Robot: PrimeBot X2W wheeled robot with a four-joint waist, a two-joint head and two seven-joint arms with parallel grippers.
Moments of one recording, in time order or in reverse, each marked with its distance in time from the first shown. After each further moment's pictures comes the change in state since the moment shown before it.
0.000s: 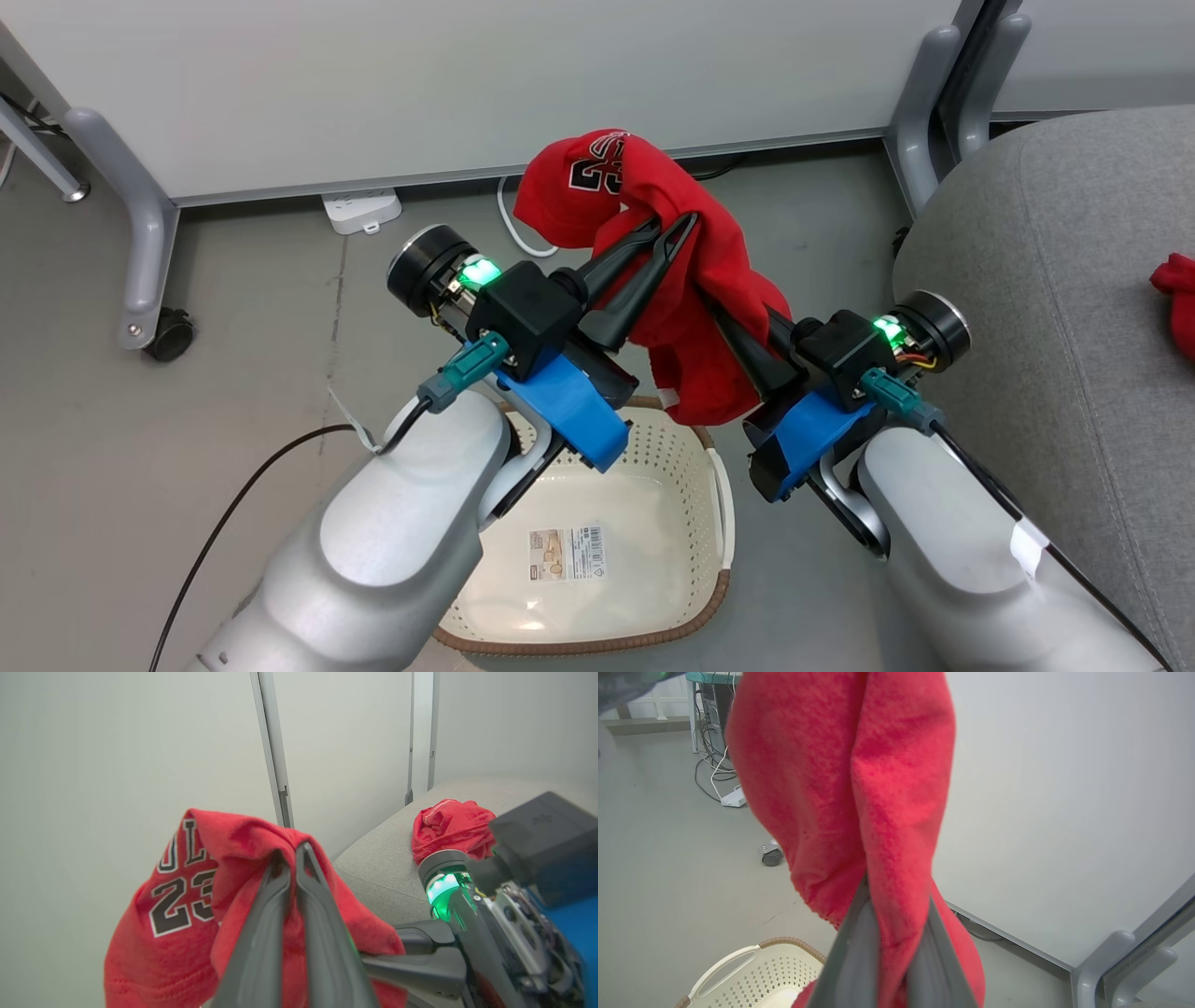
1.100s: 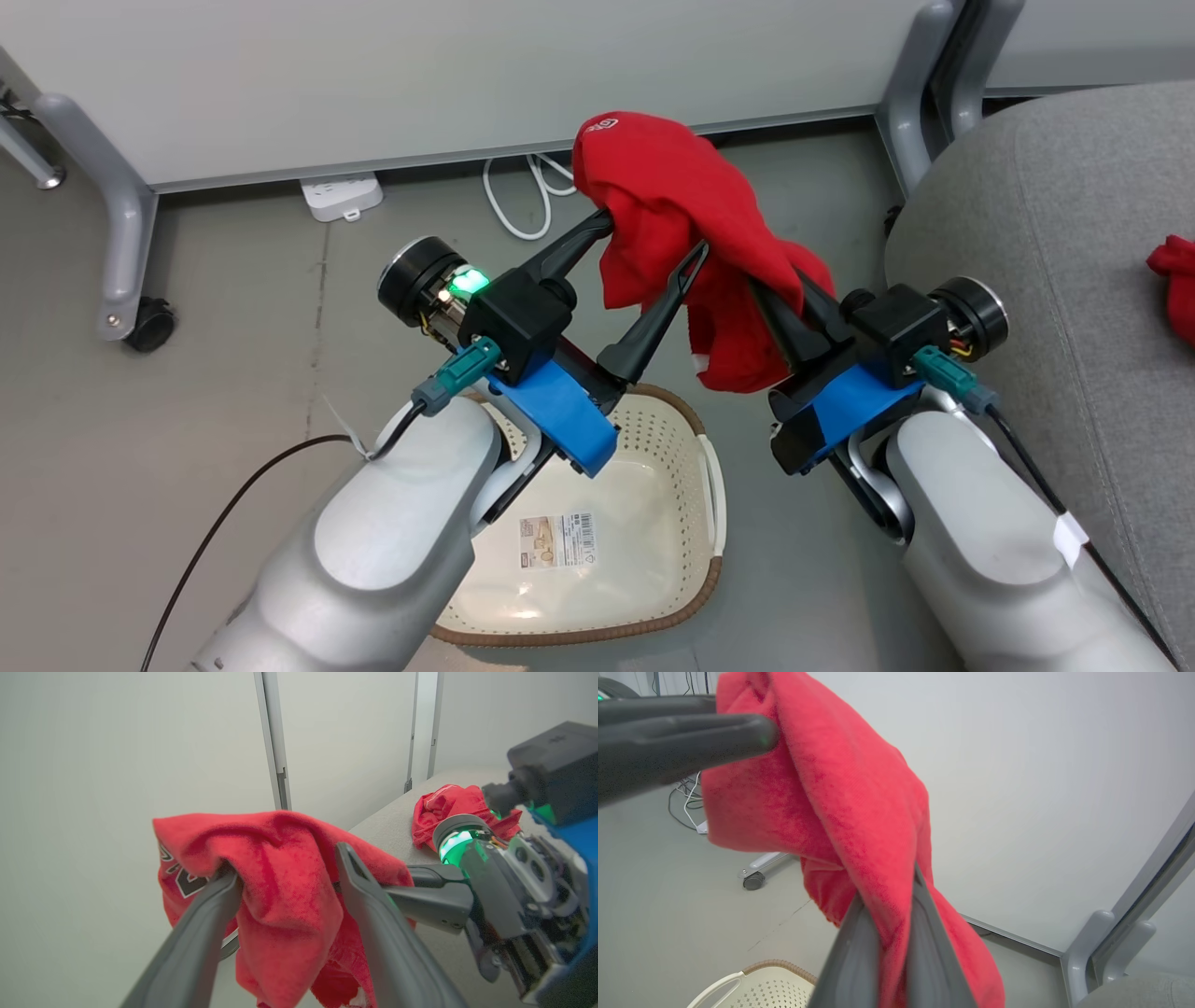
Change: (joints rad) left arm 0.013 0.005 0.007 0.021 0.005 -0.002 0.000; right arm 0.022 0.003 -0.100 -0.057 0.019 0.000 0.000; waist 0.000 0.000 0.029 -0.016
